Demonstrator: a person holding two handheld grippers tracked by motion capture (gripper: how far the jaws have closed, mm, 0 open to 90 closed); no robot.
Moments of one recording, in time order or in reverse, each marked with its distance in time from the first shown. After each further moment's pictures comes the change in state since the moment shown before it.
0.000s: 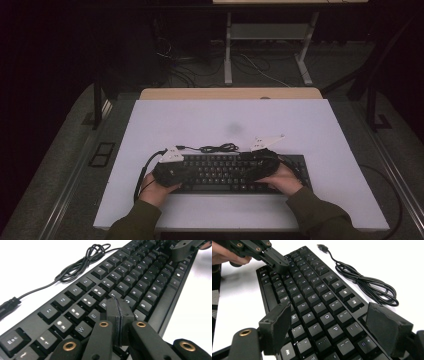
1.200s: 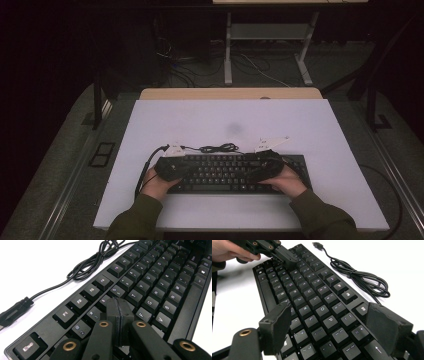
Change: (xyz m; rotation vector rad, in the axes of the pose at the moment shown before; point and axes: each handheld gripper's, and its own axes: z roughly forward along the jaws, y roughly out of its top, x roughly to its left) left arm 0.014 0.002 0.013 0.046 0.029 0.013; right arm -0.001 -0.007 -0.008 -0.002 -0.024 0.016
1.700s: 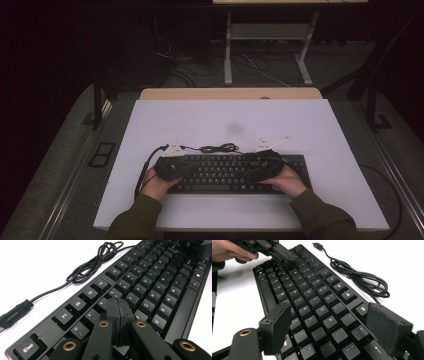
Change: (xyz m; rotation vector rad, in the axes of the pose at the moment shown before) left arm -0.002 0.002 -0.003 -0.025 -0.007 -0.009; right arm -0.001 0.000 0.000 -0.001 0.003 0.001
